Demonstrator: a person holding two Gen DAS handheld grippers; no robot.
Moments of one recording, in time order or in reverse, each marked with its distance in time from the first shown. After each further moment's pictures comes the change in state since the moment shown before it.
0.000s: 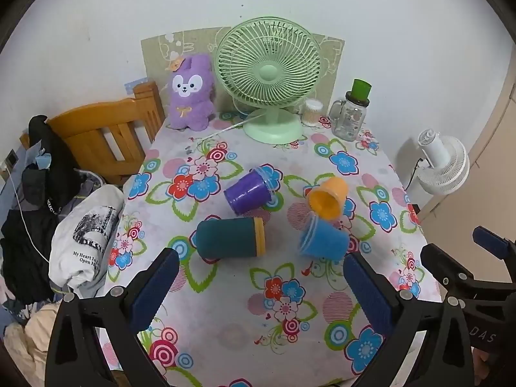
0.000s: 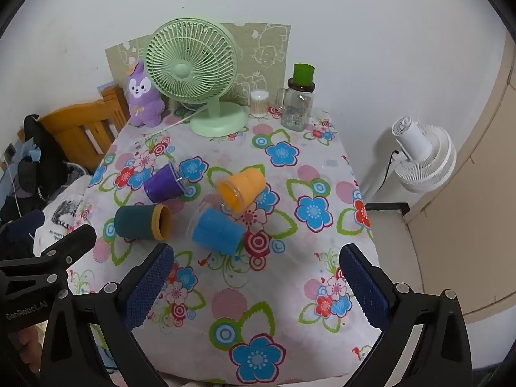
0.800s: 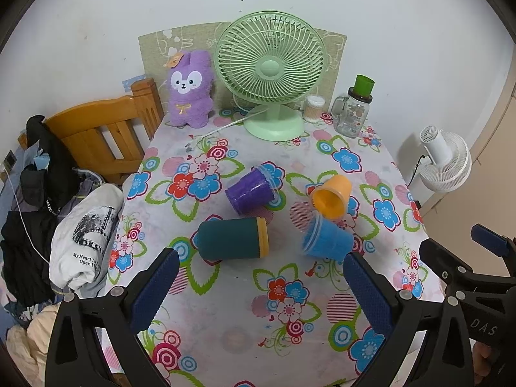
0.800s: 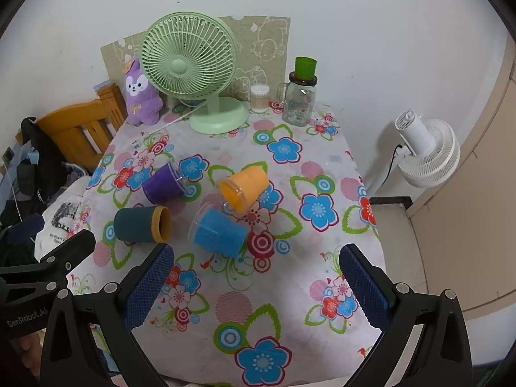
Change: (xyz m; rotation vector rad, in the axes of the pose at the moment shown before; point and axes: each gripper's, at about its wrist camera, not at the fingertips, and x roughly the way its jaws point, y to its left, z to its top) left arm 0.010 0.004 0.002 0.007 0.015 0.001; right arm 0.013 0.002 0.008 0.023 0.022 0.011
